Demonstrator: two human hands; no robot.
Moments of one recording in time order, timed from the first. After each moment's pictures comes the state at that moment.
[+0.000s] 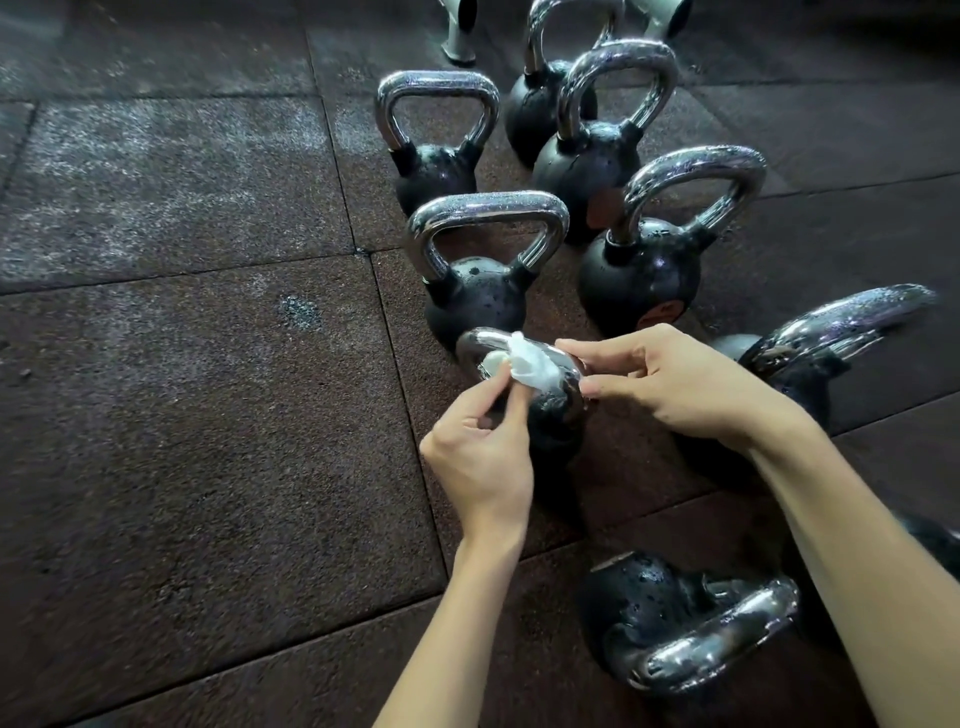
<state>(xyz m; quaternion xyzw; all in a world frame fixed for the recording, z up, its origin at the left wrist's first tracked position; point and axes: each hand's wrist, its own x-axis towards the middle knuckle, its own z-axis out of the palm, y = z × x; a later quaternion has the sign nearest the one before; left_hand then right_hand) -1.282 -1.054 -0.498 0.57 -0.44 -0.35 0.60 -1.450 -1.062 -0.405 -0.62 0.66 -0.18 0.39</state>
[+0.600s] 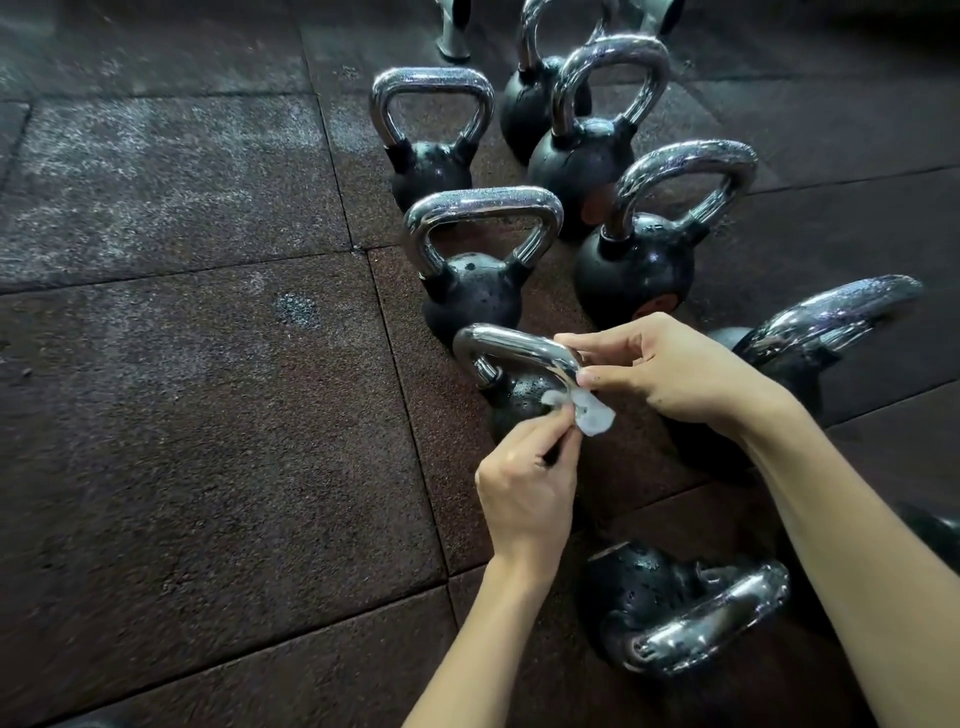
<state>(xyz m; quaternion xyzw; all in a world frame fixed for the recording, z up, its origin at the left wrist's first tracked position) -1.297 -1.023 -0.533 0.48 -0.62 -0.27 0.56 -1.452 -1.063 -0.404 -0.59 0.67 -0.21 0.40</state>
